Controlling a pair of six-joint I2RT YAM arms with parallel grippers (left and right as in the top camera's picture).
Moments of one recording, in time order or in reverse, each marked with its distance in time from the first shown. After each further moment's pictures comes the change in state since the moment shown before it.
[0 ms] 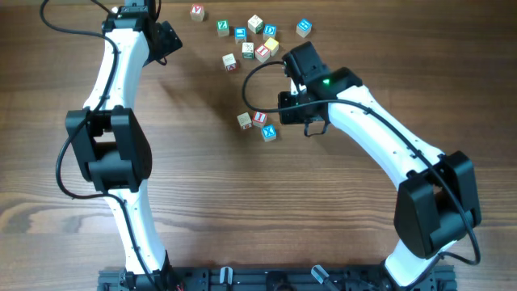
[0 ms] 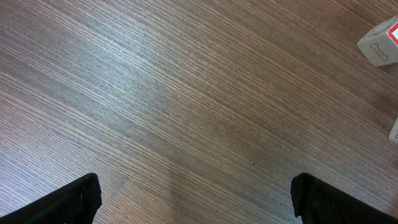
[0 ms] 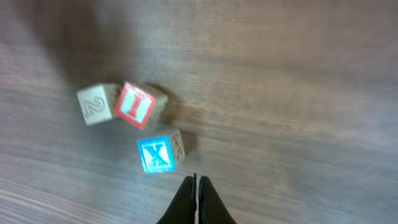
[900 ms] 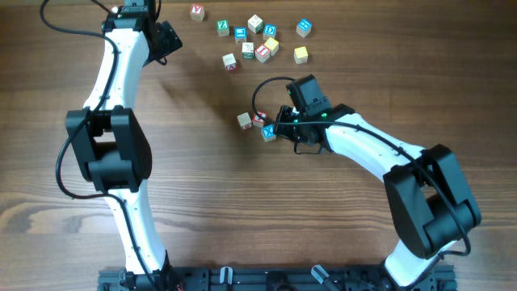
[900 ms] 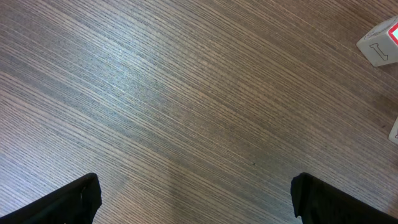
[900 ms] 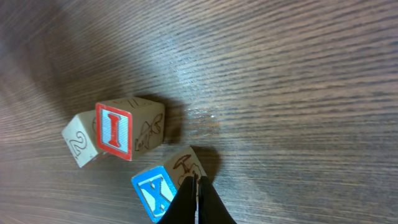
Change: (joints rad) left arm 0.000 0.000 0.000 -0.001 0.000 0.000; right arm 0.002 0.000 -0.327 0.469 -0.109 0.399
